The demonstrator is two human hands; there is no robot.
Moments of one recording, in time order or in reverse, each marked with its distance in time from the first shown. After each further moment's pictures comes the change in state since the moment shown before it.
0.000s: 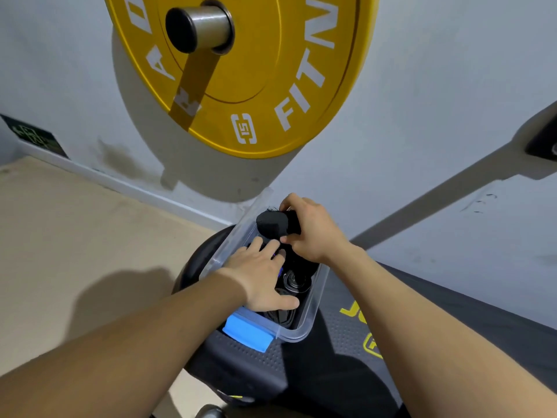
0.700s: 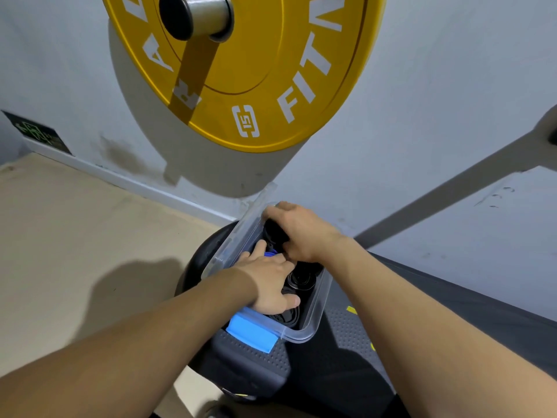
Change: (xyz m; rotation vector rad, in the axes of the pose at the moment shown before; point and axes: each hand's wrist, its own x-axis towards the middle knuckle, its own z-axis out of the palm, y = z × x) left_hand 0.000 0.004 -0.003 -0.076 -0.178 0.017; right_hand 0.011 -0.019 0.007 -0.314 -0.233 -0.261
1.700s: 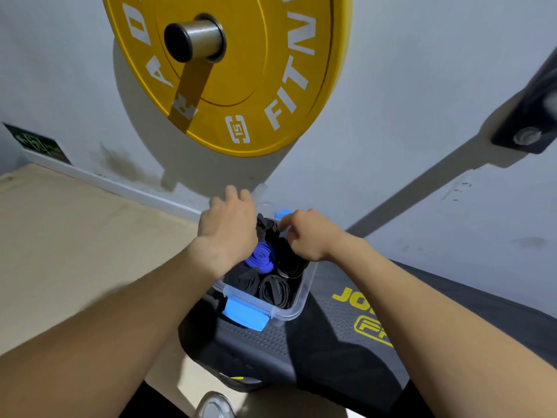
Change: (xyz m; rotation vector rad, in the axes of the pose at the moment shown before) left_hand -0.055 0.004 -0.050 -0.035 0.624 -0.447; right_hand -0.057 -0.013 -0.029 0.158 -0.082 0.327
